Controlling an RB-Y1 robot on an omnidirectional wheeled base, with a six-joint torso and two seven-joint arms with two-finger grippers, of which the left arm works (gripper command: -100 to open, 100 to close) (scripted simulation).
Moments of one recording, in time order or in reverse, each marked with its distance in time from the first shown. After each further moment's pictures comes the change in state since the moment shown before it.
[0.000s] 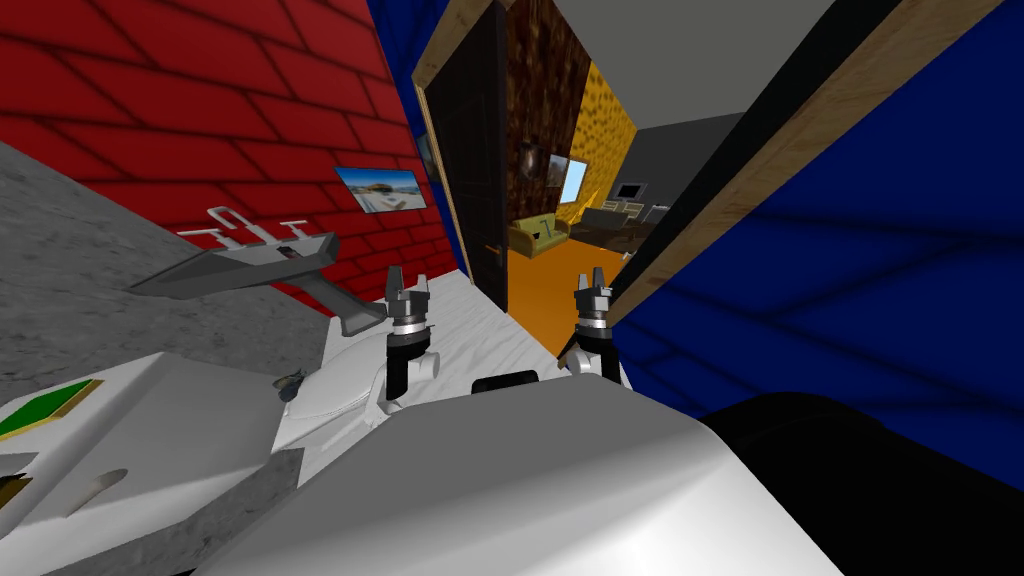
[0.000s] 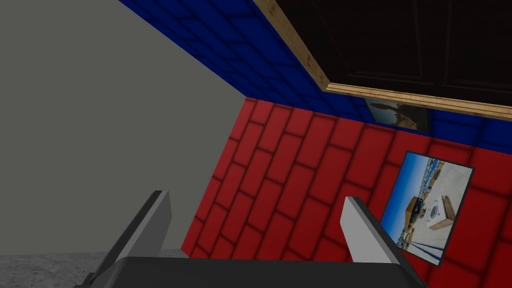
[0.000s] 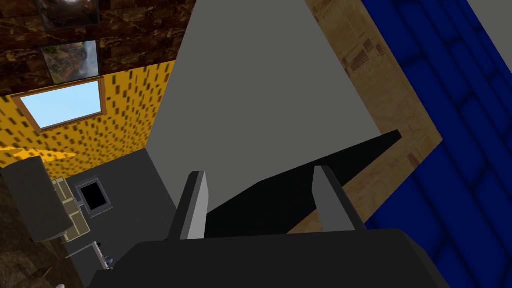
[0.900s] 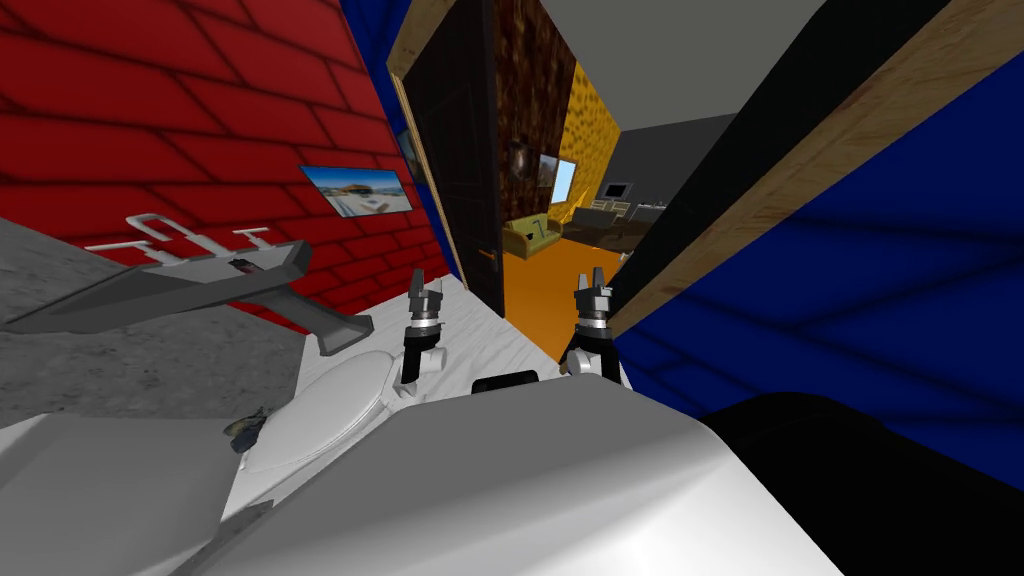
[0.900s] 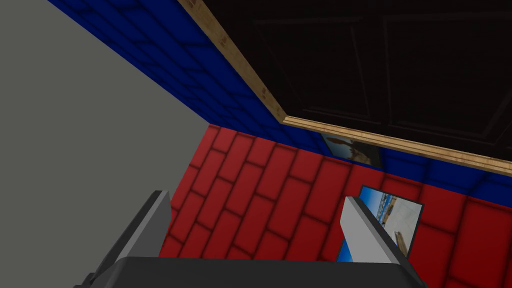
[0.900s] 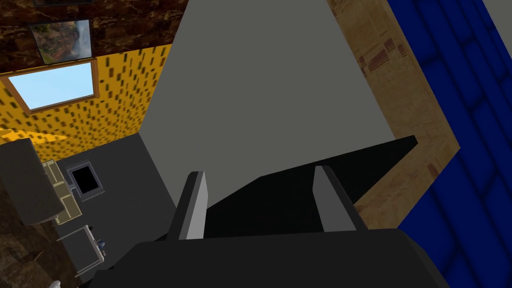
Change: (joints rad) arm -0.092 0.028 -0.026 0.167 0.002 0.004 0.009
